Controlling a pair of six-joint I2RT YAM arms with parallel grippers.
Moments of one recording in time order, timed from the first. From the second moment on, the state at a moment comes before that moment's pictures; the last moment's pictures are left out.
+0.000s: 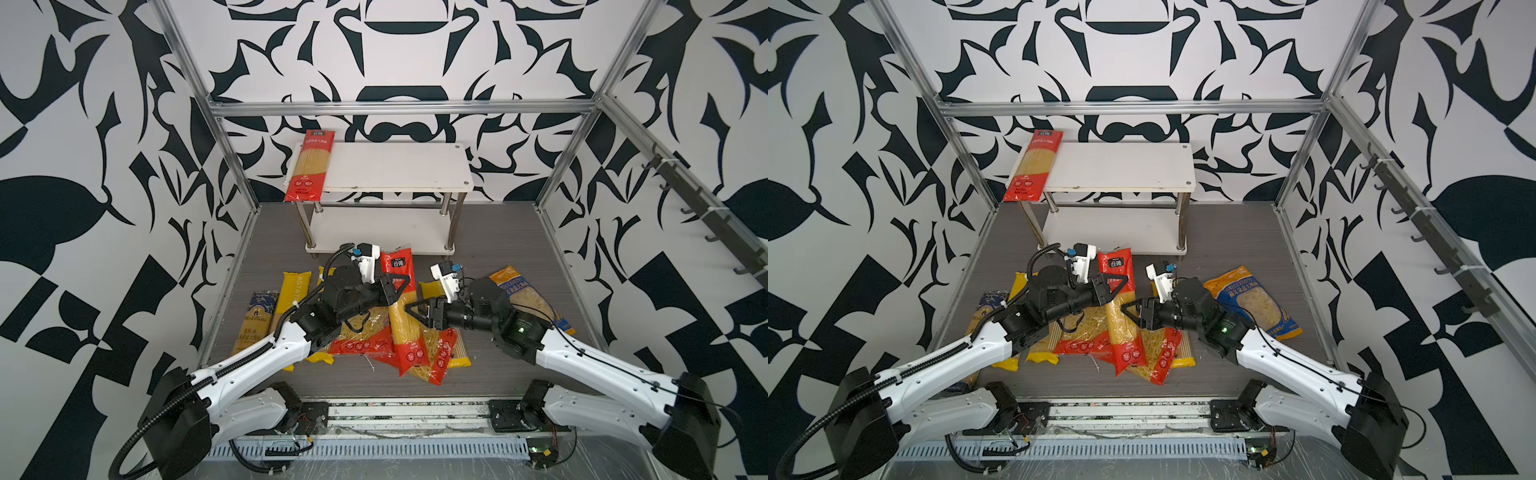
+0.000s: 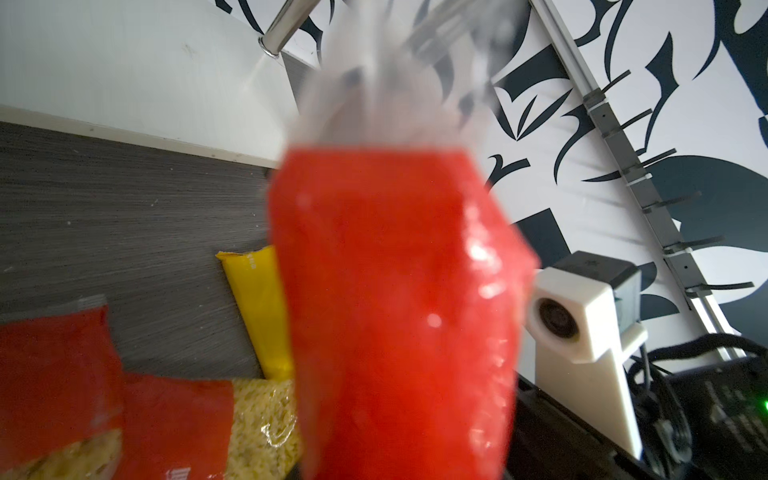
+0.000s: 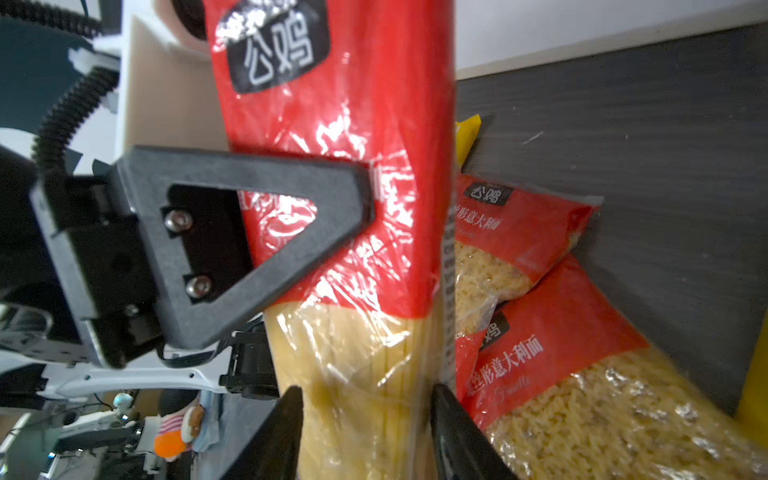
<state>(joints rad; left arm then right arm) -0.80 1.10 0.74 0.11 0.22 -0.87 0.83 1.00 0.68 -0.05 -0.35 0.78</state>
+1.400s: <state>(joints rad) -0.25 1.15 1.32 -0.19 0.47 -0.95 0.76 1.43 1.22 0.18 -0.59 1.02</state>
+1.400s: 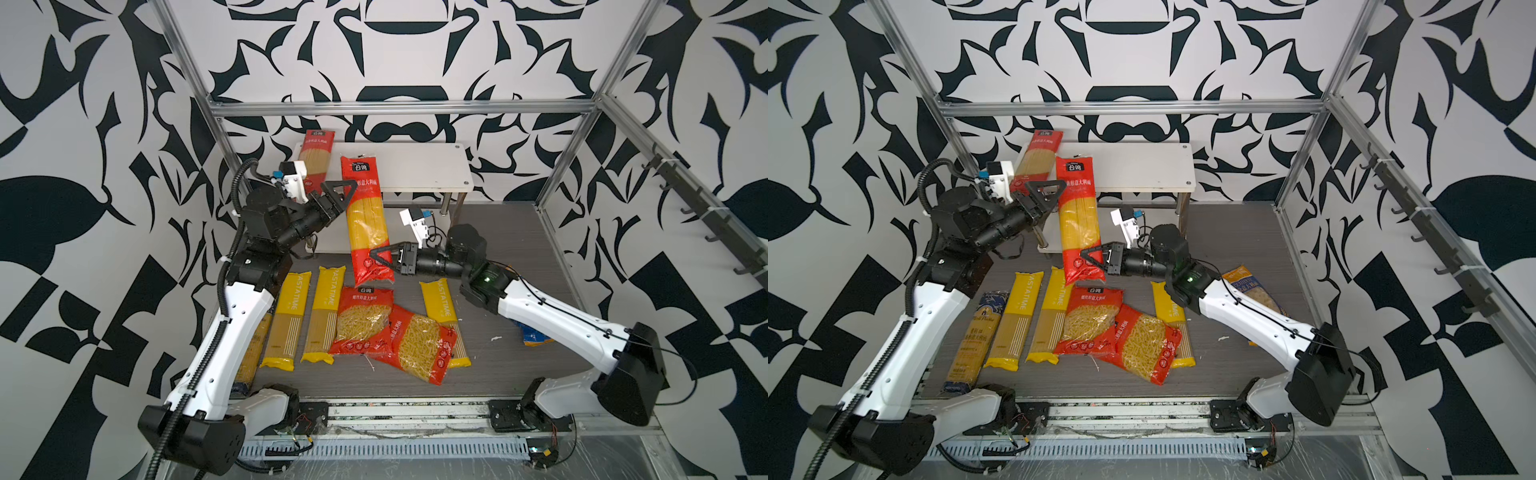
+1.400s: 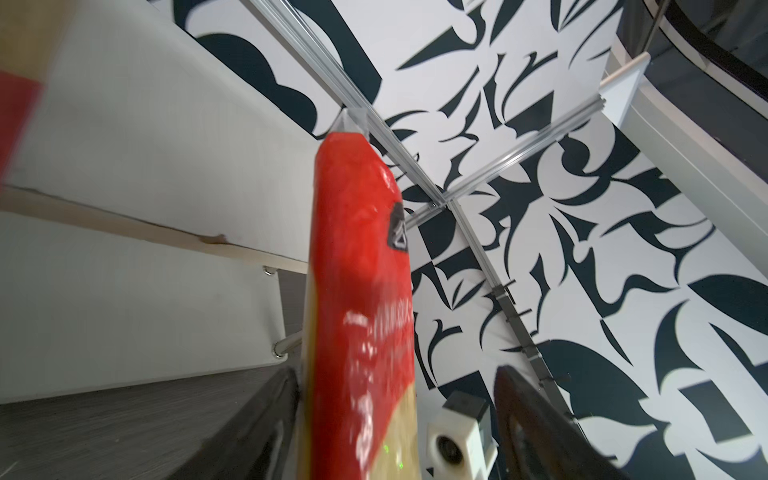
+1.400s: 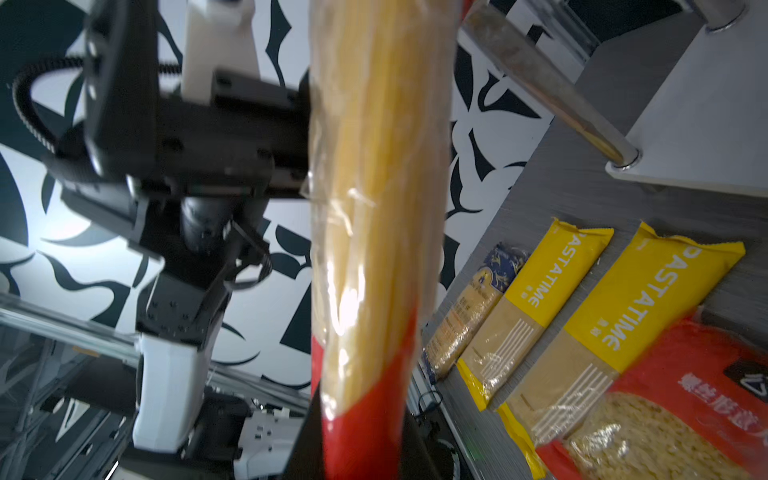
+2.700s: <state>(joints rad) -0.23 0.98 1.16 -0.30 0.30 -0.89 0.72 1.85 1.87 -0.16 -0.47 1.15</state>
